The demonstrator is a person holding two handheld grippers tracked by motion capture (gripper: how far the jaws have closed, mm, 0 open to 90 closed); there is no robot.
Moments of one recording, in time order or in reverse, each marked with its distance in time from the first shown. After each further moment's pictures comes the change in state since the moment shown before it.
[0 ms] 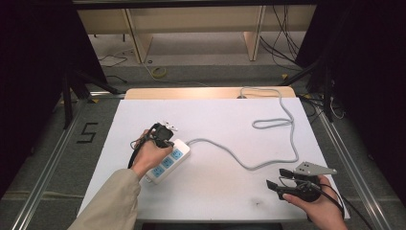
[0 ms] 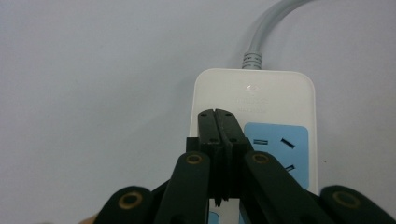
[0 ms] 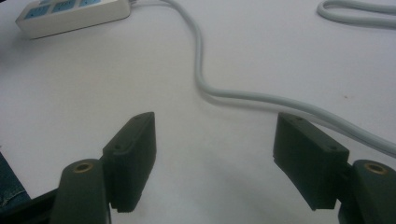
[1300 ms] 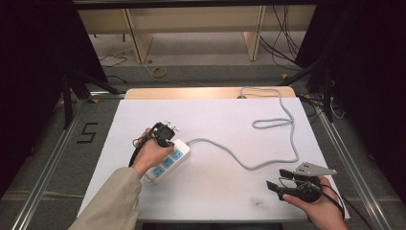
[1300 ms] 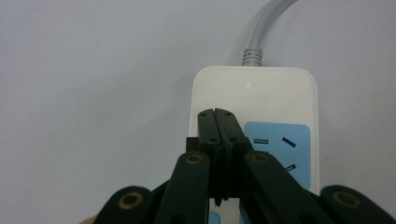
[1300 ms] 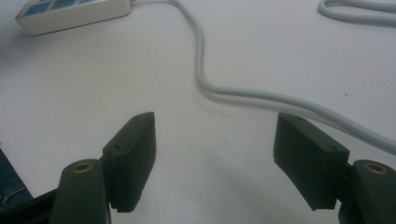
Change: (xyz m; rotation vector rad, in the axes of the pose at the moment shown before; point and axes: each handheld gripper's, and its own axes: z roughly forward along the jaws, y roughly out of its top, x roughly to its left) left arm -0.001 0.003 0.002 0.034 0.007 0.017; right arm 0.001 -0.001 -0.001 0.007 -0.001 -0.004
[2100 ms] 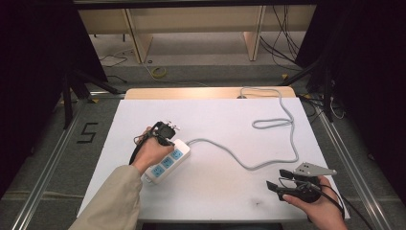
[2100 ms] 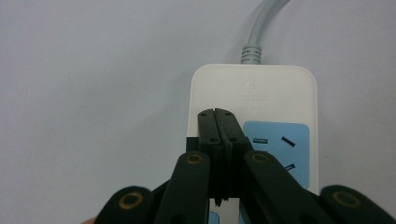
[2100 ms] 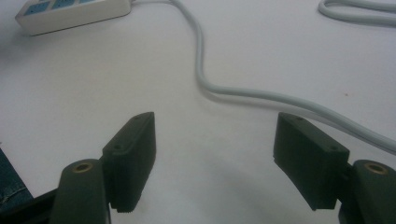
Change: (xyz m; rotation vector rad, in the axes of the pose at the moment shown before) left arm 0.002 0.005 0.001 0.038 -0.017 0.001; right arm 0.000 0.000 0.000 0.000 -0.001 -0.002
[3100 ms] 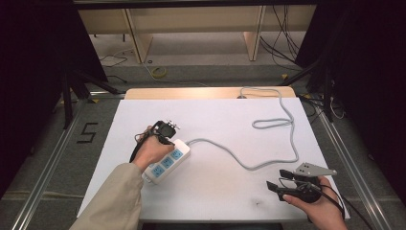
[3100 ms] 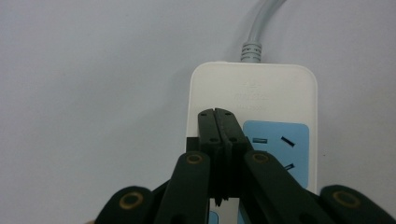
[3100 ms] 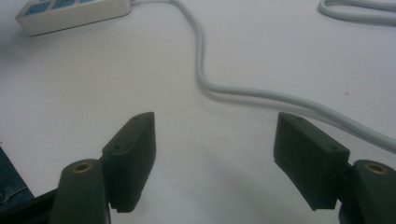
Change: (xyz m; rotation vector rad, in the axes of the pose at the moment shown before) left arm 0.001 0.004 0.001 0.032 -0.009 -0.005; right arm 0.000 0.000 0.000 -0.001 0.001 0.002
